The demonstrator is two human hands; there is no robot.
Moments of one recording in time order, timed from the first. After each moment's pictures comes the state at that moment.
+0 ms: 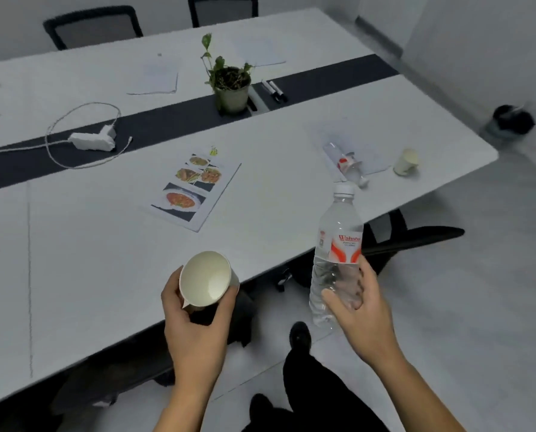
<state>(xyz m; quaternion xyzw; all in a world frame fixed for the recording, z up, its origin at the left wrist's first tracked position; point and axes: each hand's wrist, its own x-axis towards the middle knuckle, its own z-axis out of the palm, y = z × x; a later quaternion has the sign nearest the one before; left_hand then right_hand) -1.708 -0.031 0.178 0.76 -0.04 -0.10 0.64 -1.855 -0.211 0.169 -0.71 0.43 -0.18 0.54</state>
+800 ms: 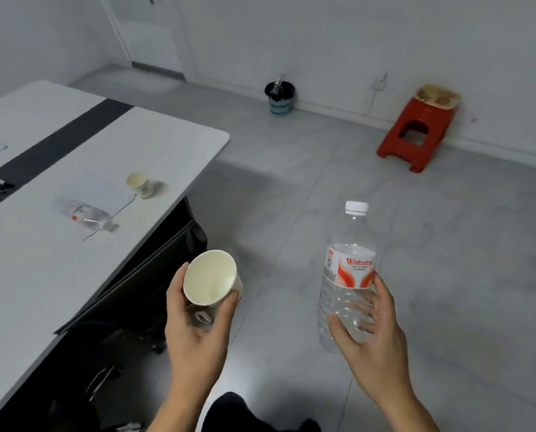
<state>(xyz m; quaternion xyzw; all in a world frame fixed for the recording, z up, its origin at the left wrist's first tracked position) -2.133 -0.320 0.204 0.65 -0.39 -0.26 0.60 -2.367 -0.335 0.169 -0.54 0.64 -0.40 0.38</state>
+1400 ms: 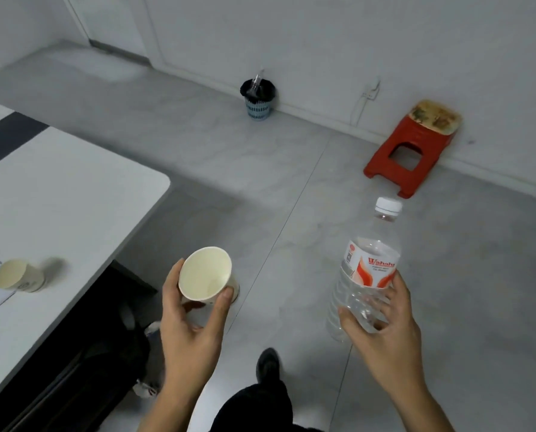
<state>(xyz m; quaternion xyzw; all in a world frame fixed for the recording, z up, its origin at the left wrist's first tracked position) -2.220 -0.701 0.173 0.66 -0.40 -0.27 0.58 -2.477 -0.719 0.163 -0.51 0.68 -0.39 0.35</state>
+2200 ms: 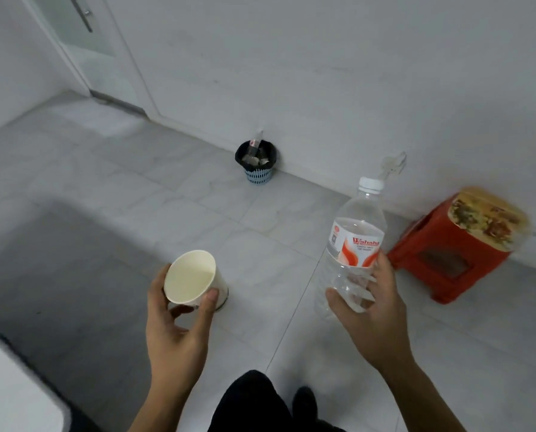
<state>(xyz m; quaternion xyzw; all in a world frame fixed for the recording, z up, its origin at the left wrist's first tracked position) -2.267 -1.357 0.206 0.69 -0.40 -0.22 0.56 -2.522 -1.418 0.191 -0.54 0.61 -0.41 0.40</state>
